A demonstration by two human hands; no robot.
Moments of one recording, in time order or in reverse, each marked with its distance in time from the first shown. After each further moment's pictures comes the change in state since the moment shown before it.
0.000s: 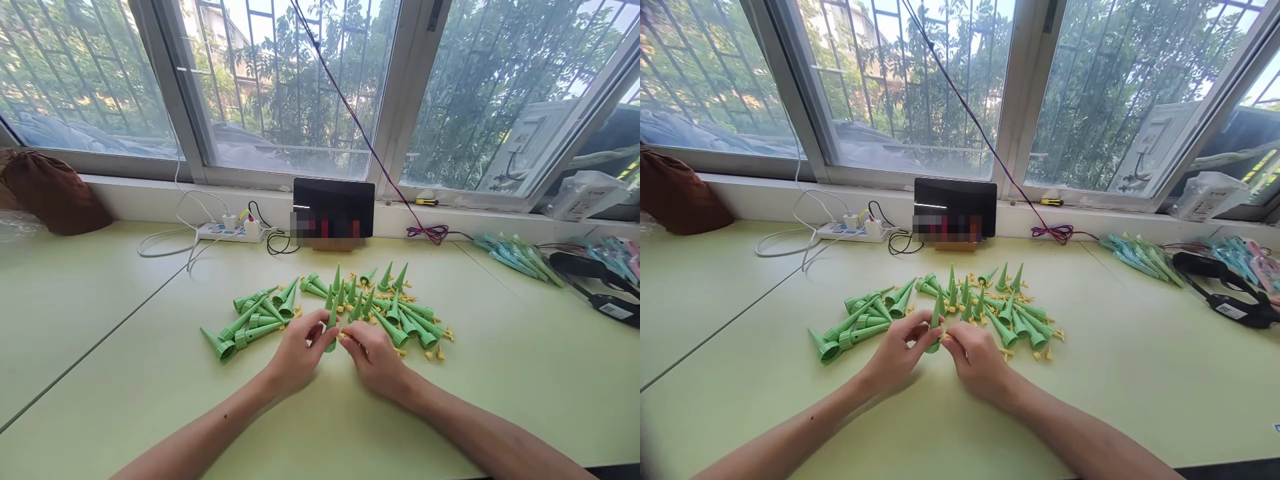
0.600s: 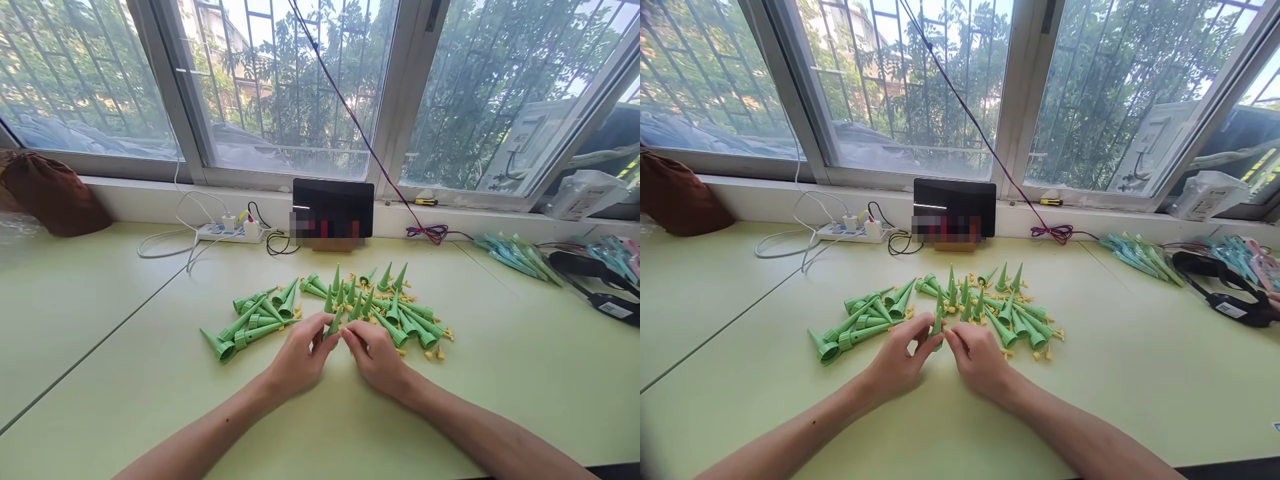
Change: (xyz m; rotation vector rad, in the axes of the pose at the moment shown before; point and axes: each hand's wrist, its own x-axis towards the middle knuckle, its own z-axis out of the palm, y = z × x) left_hand -0.004 -0.003 0.002 0.172 -0.027 0.154; right_hand 0.002 -0.002 0.000 0.047 0.027 0.060
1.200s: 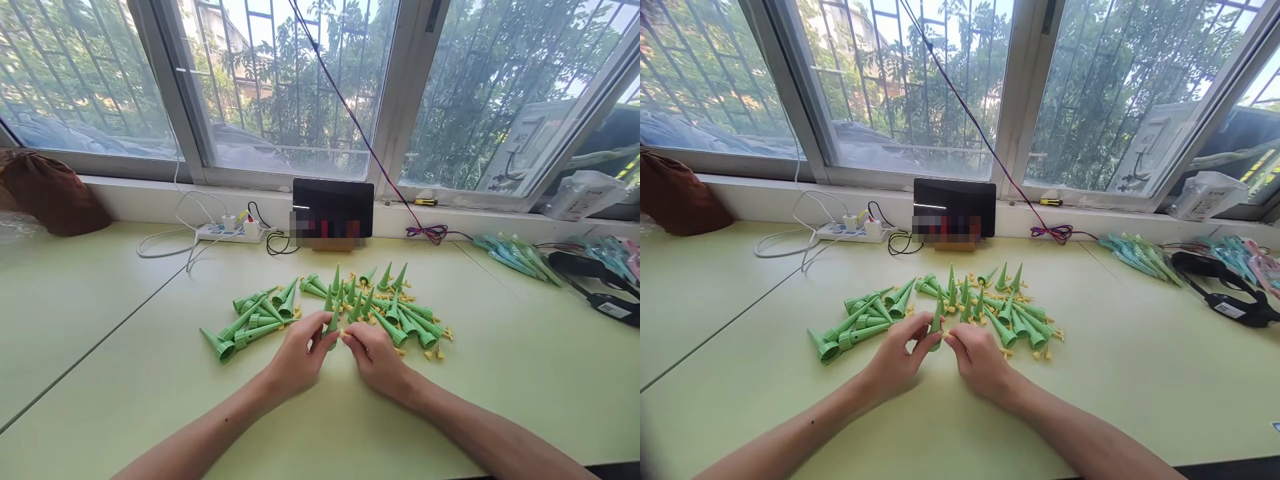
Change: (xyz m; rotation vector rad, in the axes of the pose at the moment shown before) left_hand 0.001 -0.002 0.000 -0.001 0.035 -0.006; right_hand -0.003 0.007 0.001 -0.040 -0.010 -0.067
